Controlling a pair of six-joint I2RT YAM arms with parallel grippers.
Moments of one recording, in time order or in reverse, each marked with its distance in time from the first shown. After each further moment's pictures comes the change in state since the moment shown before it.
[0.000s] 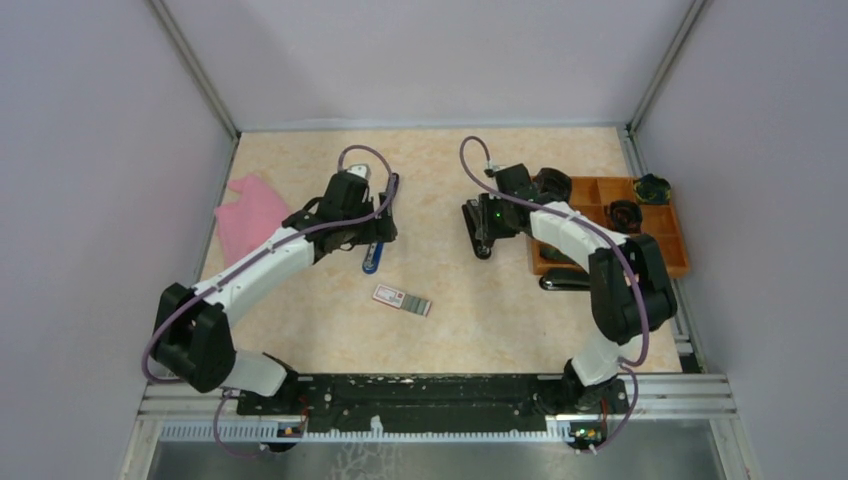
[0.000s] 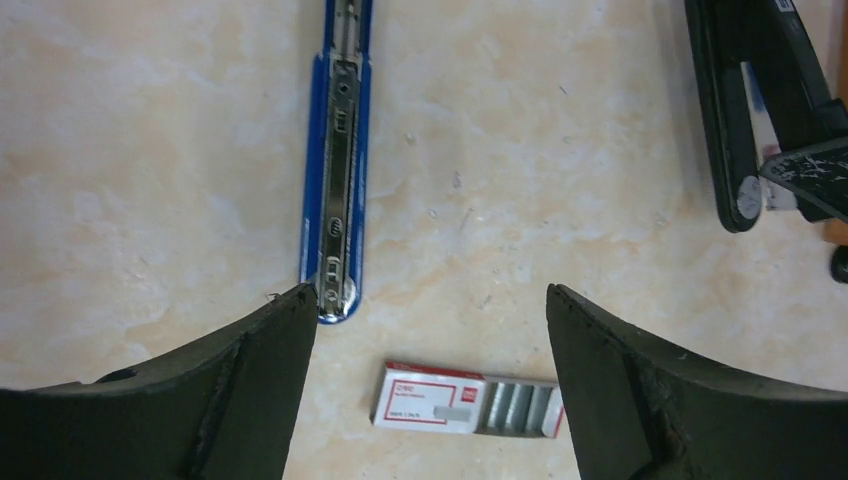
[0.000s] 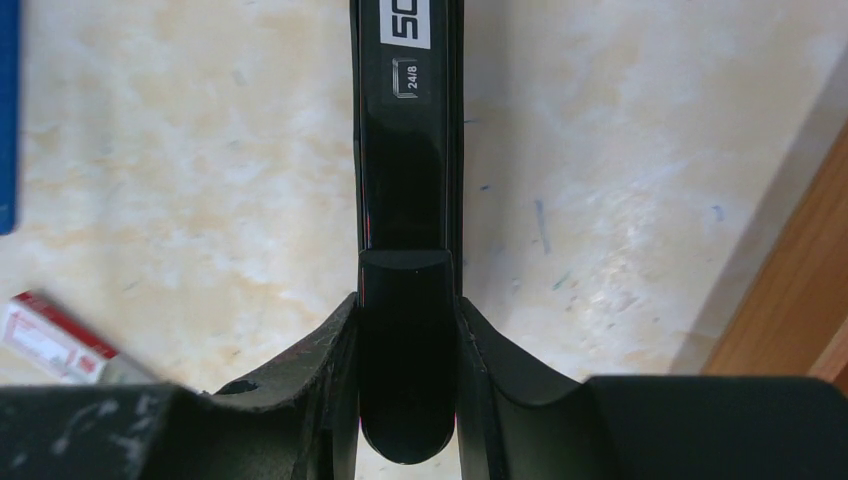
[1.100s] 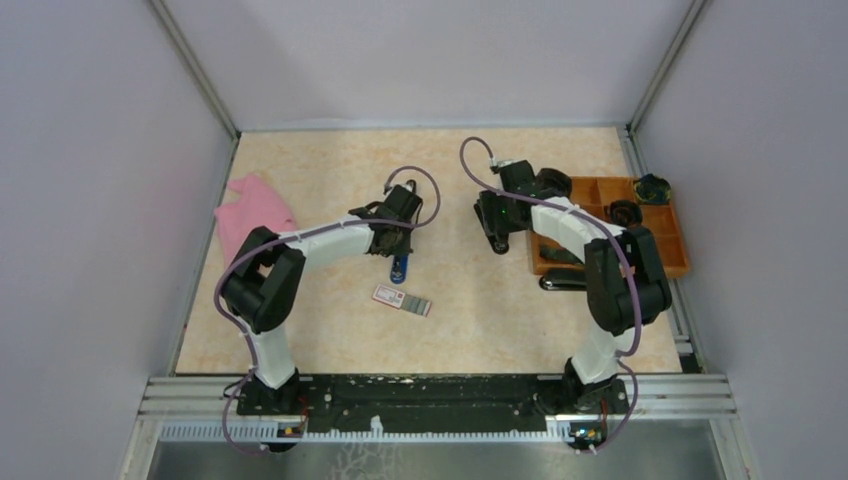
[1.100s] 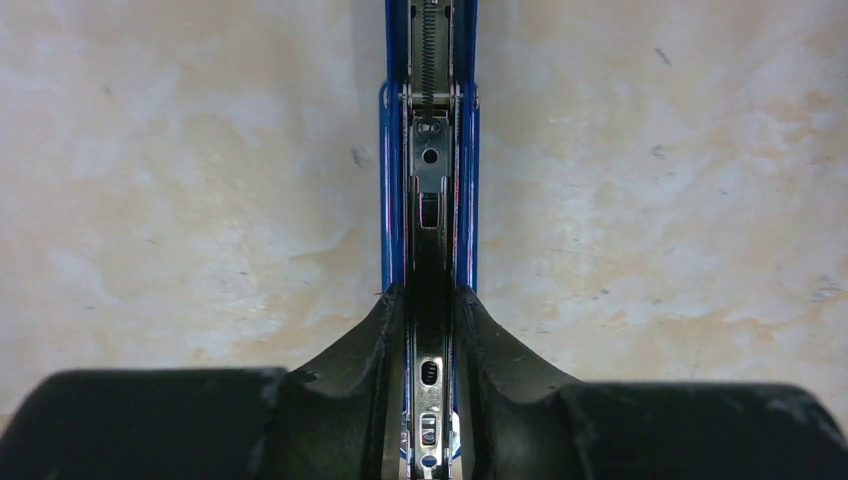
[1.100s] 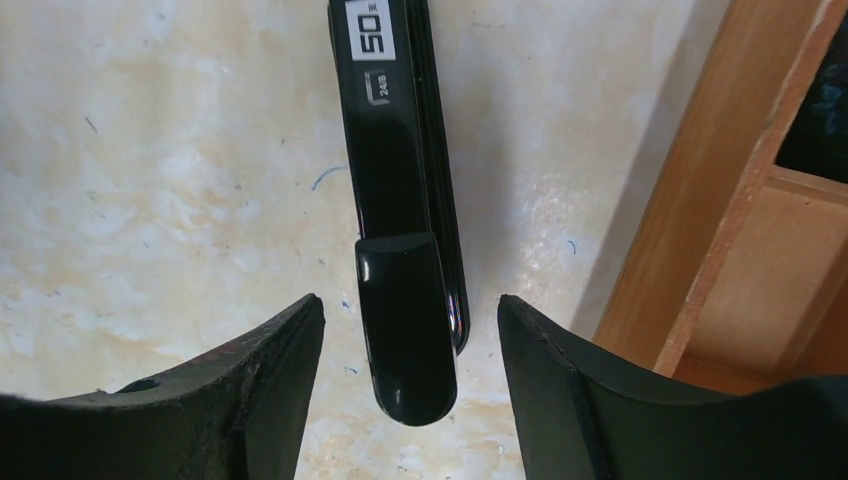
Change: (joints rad) left arm -0.130 0.394 0.112 0.053 -0.110 -0.068; right arm -0.032 0.003 0.009 0.029 0.125 -0.098
